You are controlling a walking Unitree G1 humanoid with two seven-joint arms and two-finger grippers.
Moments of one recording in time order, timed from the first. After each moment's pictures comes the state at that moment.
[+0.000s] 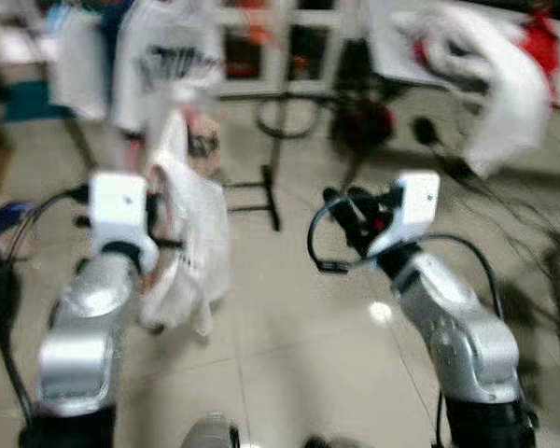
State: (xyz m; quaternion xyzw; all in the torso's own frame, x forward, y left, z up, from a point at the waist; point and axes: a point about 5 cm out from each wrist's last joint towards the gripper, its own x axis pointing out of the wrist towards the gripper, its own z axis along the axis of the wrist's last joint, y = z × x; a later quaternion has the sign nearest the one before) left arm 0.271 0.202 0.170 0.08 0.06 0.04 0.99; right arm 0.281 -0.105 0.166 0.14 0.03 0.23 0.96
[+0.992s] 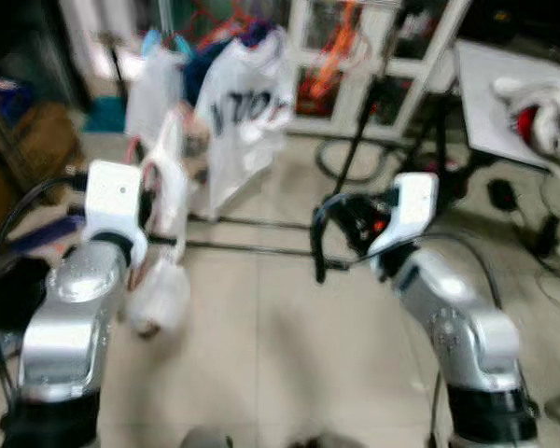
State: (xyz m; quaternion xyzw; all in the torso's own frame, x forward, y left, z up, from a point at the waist) left arm 0.277 0.202 0.171 0.10 0.10 0.00 0.99; right arm 0.288 -0.117 0.153 0.15 0.09 0.20 0.96
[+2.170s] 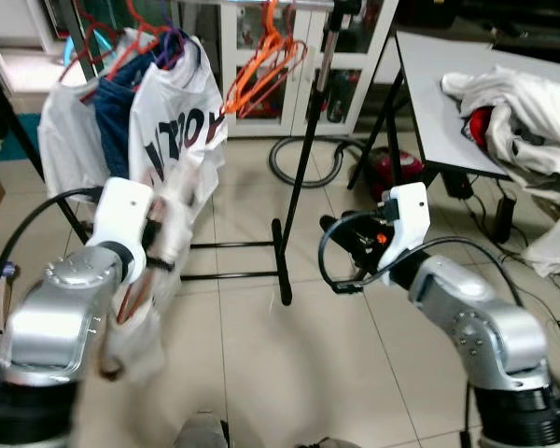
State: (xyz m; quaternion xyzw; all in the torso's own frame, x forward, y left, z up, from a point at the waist) left arm 0.275 0.214 0.161 0.13 0.25 -0.10 0.95; right arm 0.279 -0.129 0.150 0.10 0.14 0.29 0.94
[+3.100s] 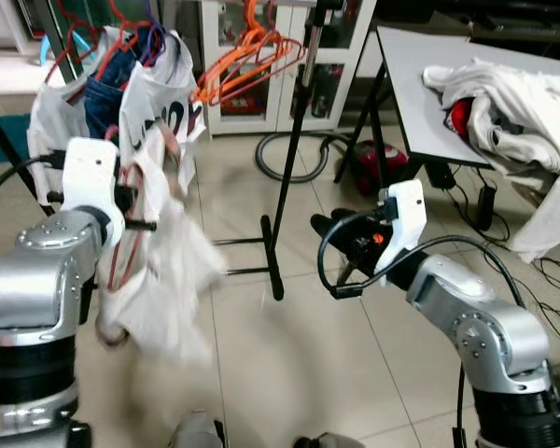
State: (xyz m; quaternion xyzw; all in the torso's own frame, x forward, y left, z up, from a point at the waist) left arm 0.298 0.227 0.194 0.06 0.17 0.02 0.98; right arm 0.275 -0.118 0.159 0.12 0.11 0.32 0.93
